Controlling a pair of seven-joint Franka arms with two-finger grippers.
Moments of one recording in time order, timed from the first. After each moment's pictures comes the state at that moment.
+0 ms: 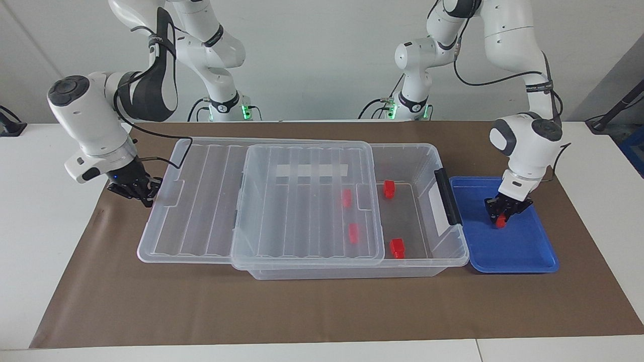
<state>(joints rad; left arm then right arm) 0.15 0.26 -0.01 -2.11 0.04 2.59 0.15 -0.09 0.14 -0.02 -1.83 0.02 2.06 -0.13</state>
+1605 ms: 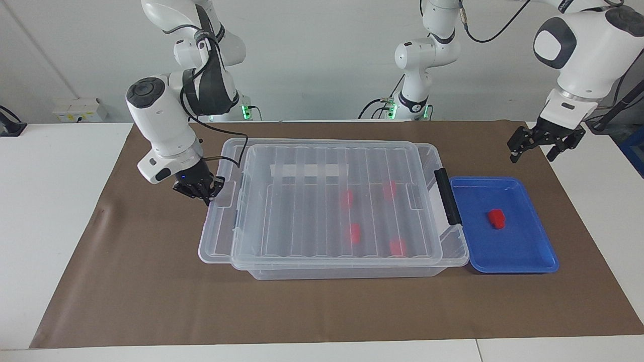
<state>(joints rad) 0.14 -0.02 -0.08 -1.69 0.04 1.78 0.16 0.14 0.15 -0.02 -1.83 0.09 2.08 0.12</state>
